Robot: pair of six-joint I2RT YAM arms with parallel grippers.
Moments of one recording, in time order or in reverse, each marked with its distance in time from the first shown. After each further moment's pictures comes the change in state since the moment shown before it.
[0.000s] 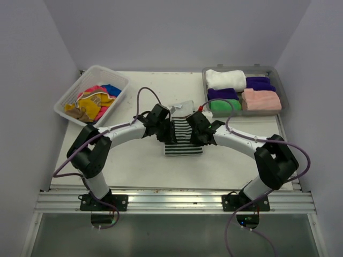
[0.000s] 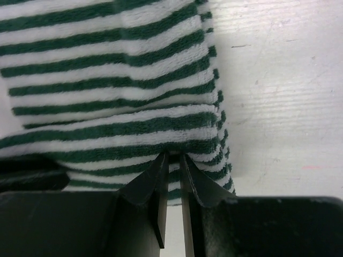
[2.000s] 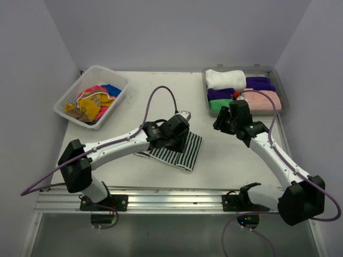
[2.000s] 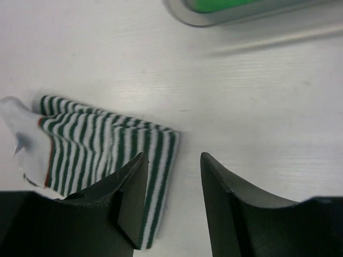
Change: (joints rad) left arm -0.282 -0.223 0.098 -0.296 -0.330 -0.029; right arm -0.309 -0.349 -0.027 0.009 -0.184 -0.277
